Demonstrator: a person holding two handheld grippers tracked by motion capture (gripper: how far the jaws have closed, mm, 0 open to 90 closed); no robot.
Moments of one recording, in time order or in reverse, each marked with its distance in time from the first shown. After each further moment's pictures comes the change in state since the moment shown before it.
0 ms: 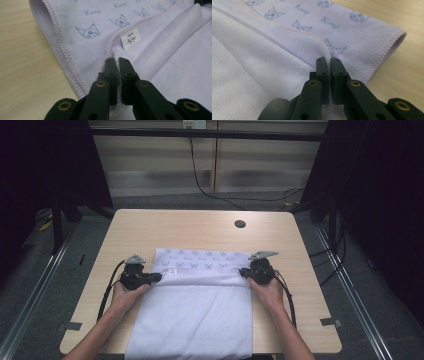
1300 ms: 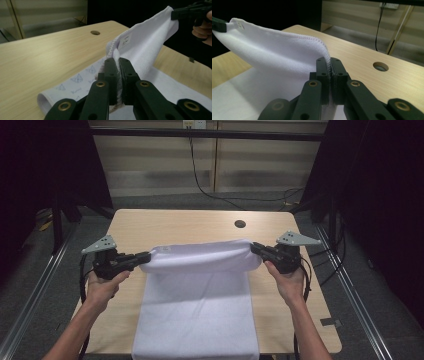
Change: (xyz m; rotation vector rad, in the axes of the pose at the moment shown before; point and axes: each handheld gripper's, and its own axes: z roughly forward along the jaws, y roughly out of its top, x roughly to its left) left arm -0.047 0.055 -0.125 -0.311 -0.149 0.117; right arm 0.024 0.051 -0.138 -0.411 0.054 -0.047
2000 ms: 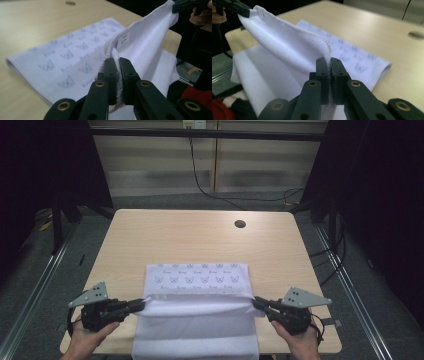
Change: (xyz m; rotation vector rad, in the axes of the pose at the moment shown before) left arm -0.054 -0.094 -0.035 0.142 -0.088 -0.025; right arm 0.074 -0.084 -0.069 0.125 0.120 -0.023
